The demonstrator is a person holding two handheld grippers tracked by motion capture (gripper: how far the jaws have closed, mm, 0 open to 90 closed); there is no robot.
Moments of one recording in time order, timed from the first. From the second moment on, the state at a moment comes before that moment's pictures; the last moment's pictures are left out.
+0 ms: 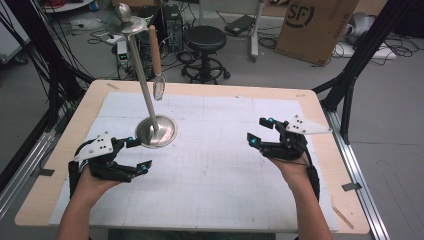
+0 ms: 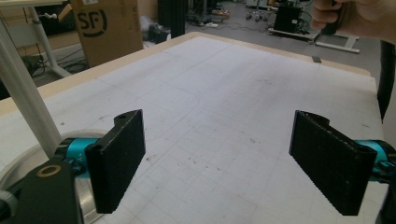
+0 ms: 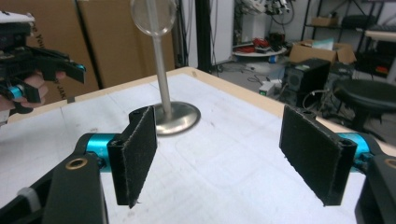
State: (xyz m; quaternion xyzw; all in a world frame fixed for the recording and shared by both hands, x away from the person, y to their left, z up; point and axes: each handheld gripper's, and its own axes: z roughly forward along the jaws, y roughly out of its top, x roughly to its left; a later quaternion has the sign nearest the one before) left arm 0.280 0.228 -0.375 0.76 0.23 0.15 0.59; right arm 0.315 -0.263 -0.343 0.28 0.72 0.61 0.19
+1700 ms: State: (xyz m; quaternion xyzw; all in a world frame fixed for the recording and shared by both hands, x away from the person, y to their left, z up) left arm 0.283 0.230 -0.392 0.75 0.25 0.17 0.58; right arm 0.278 -0.295 -0.429 0.35 0.72 0.57 0.18
